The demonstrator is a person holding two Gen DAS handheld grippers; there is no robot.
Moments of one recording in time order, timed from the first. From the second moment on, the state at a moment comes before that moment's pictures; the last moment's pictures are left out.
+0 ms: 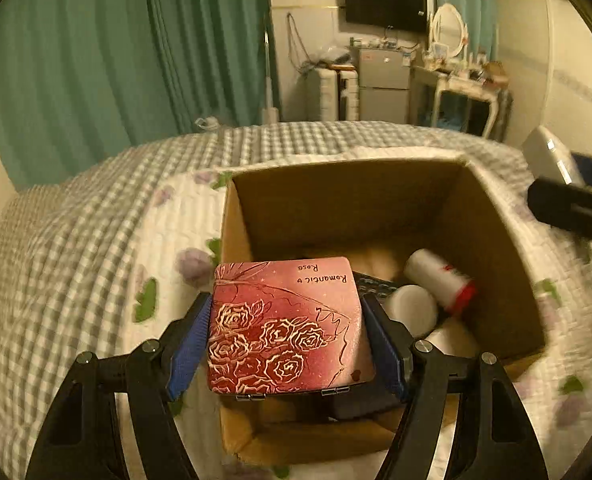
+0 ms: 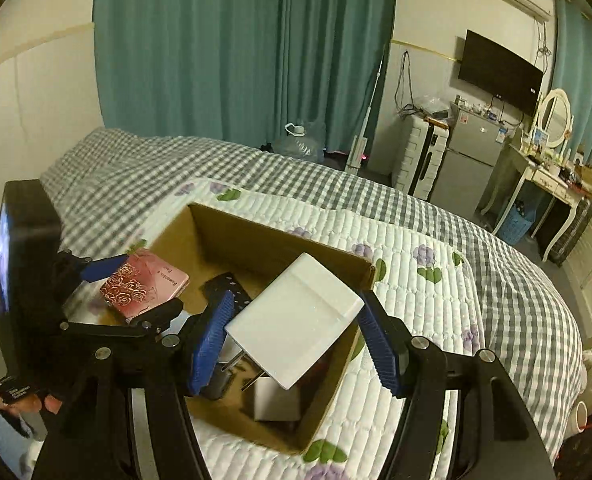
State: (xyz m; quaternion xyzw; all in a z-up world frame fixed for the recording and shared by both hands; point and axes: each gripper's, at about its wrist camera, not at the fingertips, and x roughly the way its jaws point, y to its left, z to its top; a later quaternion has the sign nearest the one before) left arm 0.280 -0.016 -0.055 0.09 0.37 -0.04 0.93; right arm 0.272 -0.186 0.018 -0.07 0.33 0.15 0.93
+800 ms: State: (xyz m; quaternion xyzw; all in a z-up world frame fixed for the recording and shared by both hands) left arm 0.272 0.005 0.008 0.04 0.32 -0.04 0.95; right arm 0.310 -0.182 -0.002 -0.02 0.37 0.16 0.91
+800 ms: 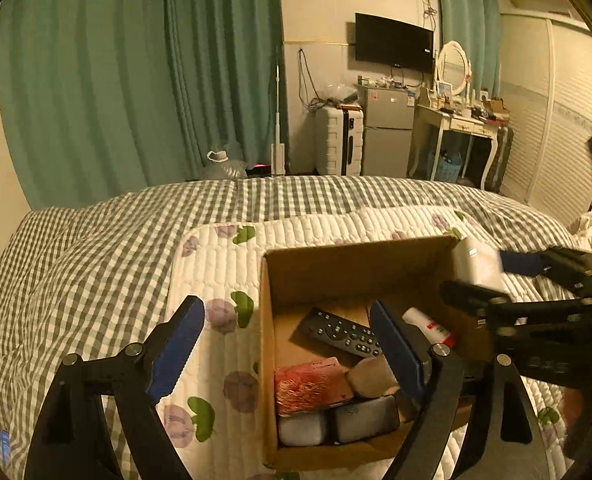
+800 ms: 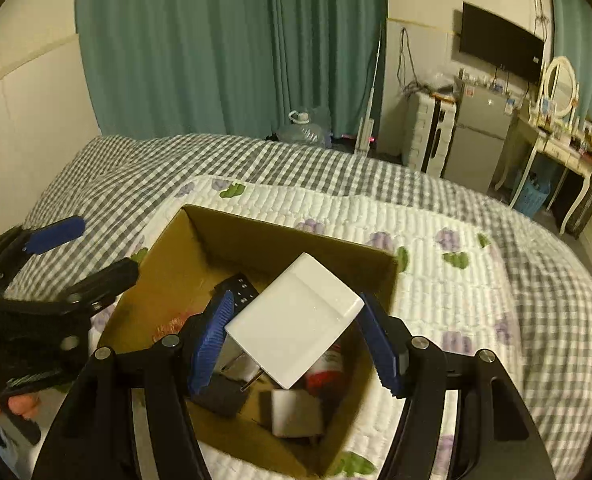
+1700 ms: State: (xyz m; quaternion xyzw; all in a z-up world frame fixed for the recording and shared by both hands) left arm 0.226 0.007 0.068 0.05 0.25 -0.05 0.97; right arm 0.306 -0.187 0.051 0.00 0.33 0.11 0.94
